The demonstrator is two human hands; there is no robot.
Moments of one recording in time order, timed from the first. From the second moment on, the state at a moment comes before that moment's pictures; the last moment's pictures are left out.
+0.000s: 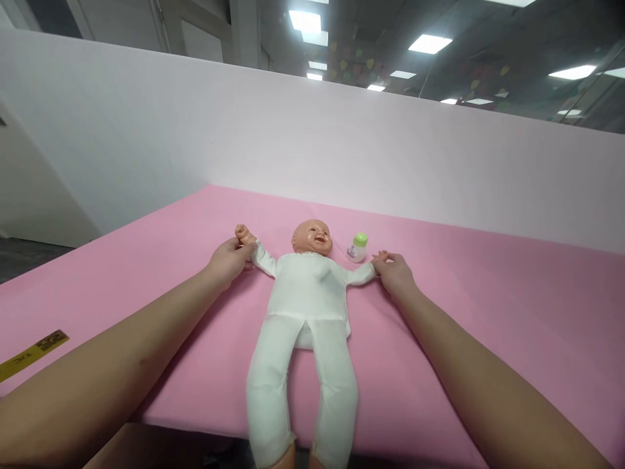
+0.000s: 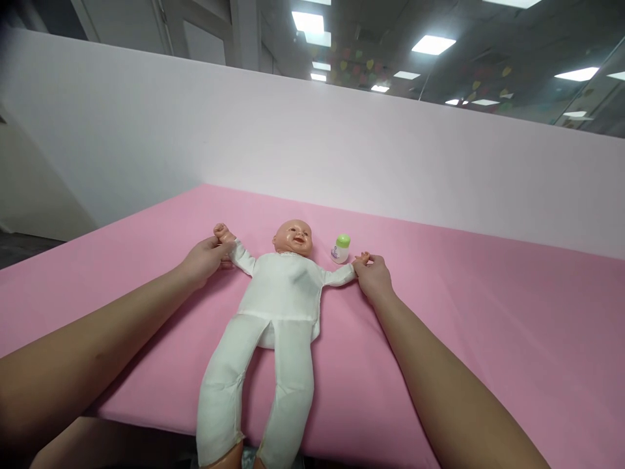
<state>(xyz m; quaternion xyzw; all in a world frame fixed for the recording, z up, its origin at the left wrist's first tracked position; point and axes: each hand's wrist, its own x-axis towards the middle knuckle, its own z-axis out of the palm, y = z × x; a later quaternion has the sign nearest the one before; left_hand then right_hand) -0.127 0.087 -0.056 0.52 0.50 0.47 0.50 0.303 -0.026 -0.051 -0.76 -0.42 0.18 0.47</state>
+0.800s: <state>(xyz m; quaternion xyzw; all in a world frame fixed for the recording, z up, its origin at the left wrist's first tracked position) -0.093 -0.003 -0.005 0.95 0.28 0.16 -0.05 0.195 -0.096 -0.001 -0.39 -0.88 -0.01 0.26</state>
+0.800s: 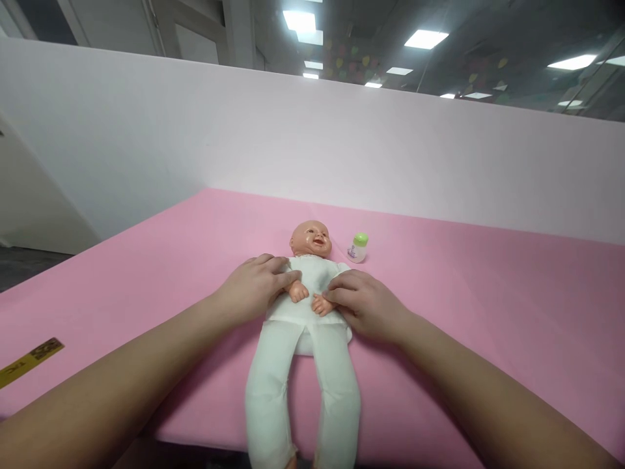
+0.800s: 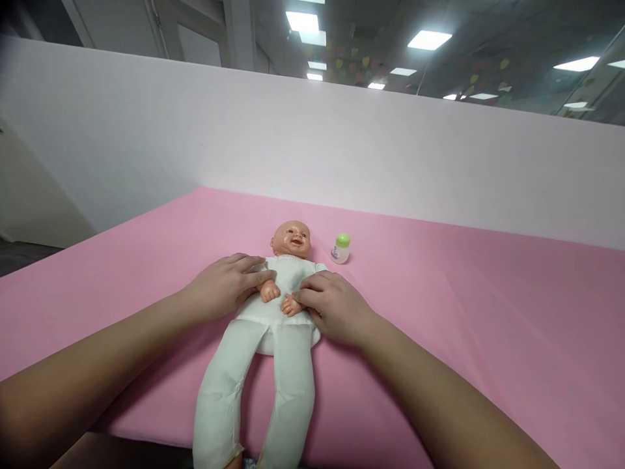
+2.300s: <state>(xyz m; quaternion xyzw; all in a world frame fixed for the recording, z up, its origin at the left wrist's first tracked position) -0.099 0.013 -0.014 0.87 0.35 0.31 0.15 0.207 -0.094 0.003 -0.49 -0.78 0.07 0.39</state>
